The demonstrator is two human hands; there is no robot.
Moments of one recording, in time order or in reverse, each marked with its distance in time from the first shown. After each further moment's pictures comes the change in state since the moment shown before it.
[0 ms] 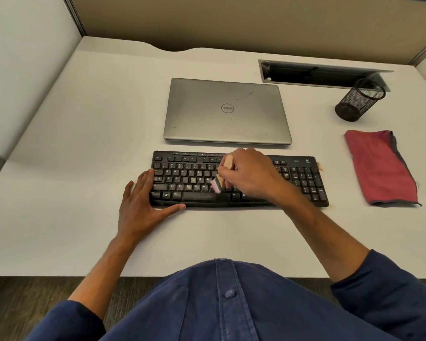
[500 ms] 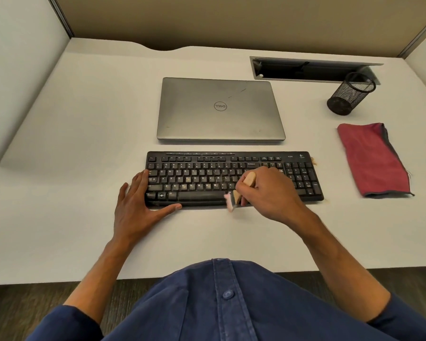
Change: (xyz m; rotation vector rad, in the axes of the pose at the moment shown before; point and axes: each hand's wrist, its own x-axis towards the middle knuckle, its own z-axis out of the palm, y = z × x) left_hand -0.001 0.001 -0.001 -0.004 -0.007 0.002; right_hand -0.049 0.026 0.014 0.129 0.099 0.187
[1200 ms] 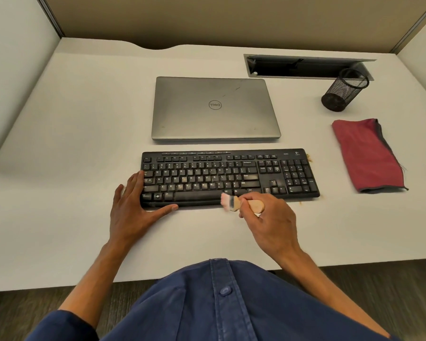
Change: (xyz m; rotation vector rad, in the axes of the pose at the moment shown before) left_hand 0.000 0.000 -0.001 -0.006 0.008 0.006; right_hand -0.045 0.029 0.050 0.133 0.361 -0.029
